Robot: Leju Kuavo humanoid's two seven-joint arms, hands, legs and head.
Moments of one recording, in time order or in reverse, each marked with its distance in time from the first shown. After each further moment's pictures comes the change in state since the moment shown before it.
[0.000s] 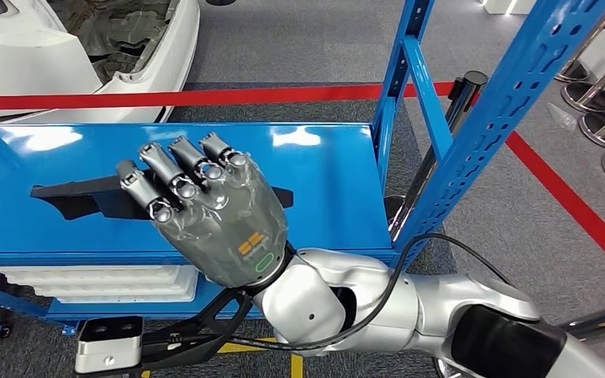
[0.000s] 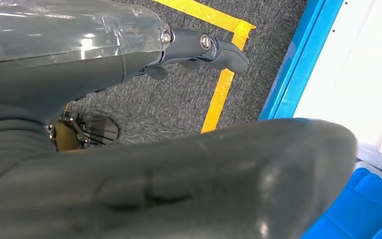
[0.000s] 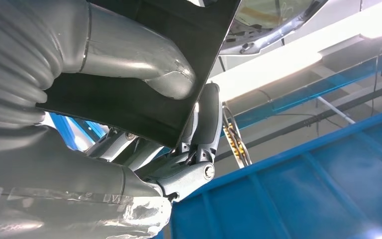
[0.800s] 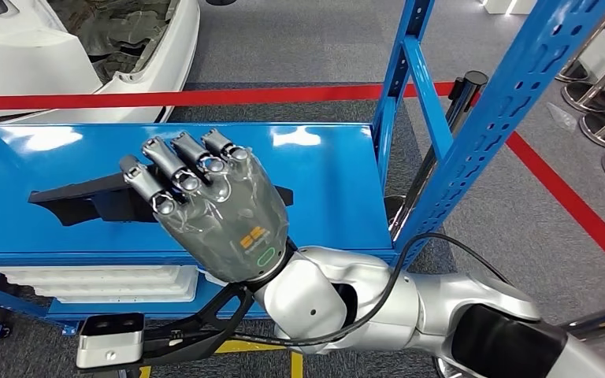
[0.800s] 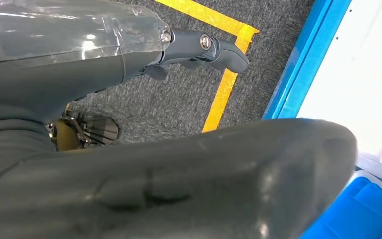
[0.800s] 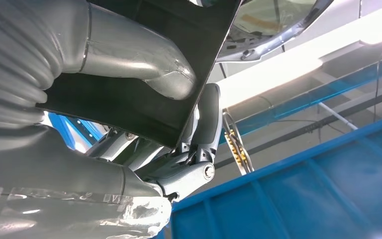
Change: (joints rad) left arm 0.005 -0.001 0.028 0.004 0.001 0.004 -0.002; right arm -0.002 -0.001 -0.008 0.000 -0.034 -0.001 -0.003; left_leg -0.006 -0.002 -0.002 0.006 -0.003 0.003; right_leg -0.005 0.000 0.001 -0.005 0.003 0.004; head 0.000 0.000
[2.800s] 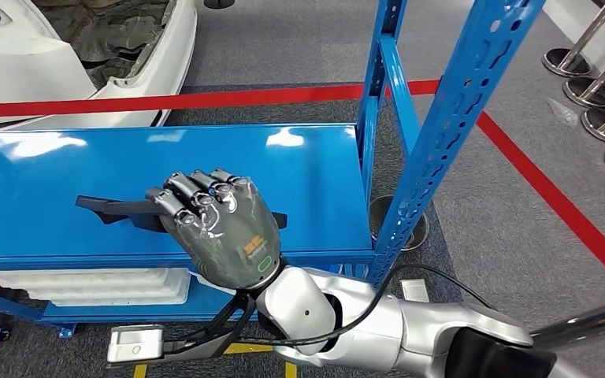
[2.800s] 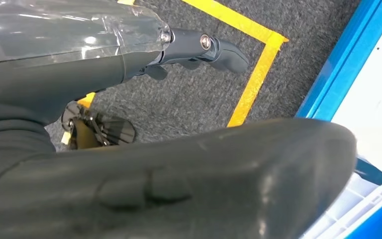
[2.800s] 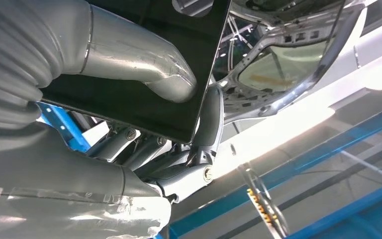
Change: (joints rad) left arm 0.033 -0.009 0.039 0.019 0.027 0.026 0.010; right arm 0.154 0.012 -0.005 0.129 -0.150 -0.161 -0.047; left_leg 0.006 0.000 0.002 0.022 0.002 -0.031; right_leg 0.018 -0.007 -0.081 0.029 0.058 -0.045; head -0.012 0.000
